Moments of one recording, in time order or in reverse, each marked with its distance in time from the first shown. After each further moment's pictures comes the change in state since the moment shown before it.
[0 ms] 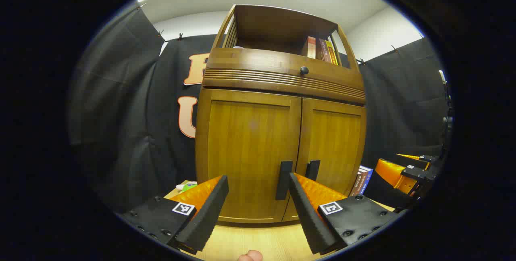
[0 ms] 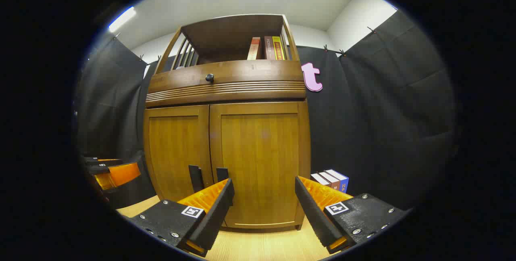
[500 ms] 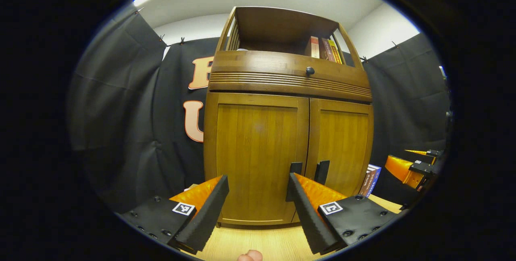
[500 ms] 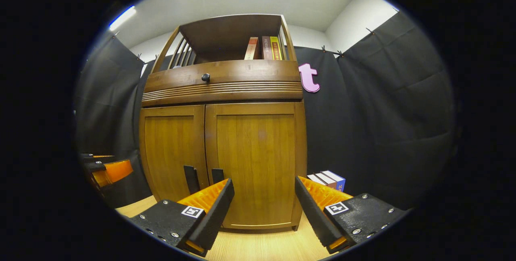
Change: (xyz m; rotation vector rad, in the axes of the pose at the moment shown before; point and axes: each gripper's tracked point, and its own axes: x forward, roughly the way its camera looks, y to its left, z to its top) left arm 0.003 0.008 0.001 0.026 -0.010 0.028; right arm 0.005 -0.002 0.001 -0.008 -0.006 -0.012
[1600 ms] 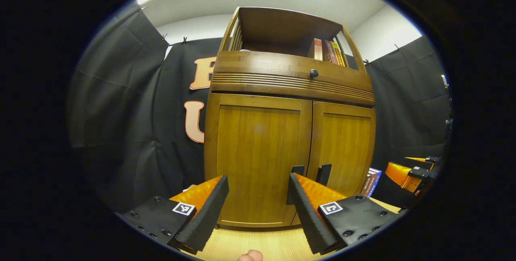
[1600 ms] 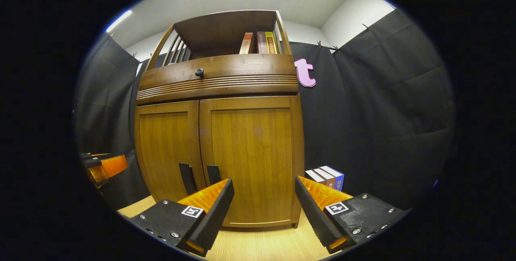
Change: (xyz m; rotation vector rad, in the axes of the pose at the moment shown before) left arm 0.007 0.006 0.004 -0.023 -0.008 0.008; right arm 0.003 -0.005 -0.005 0.020 0.028 -0.026
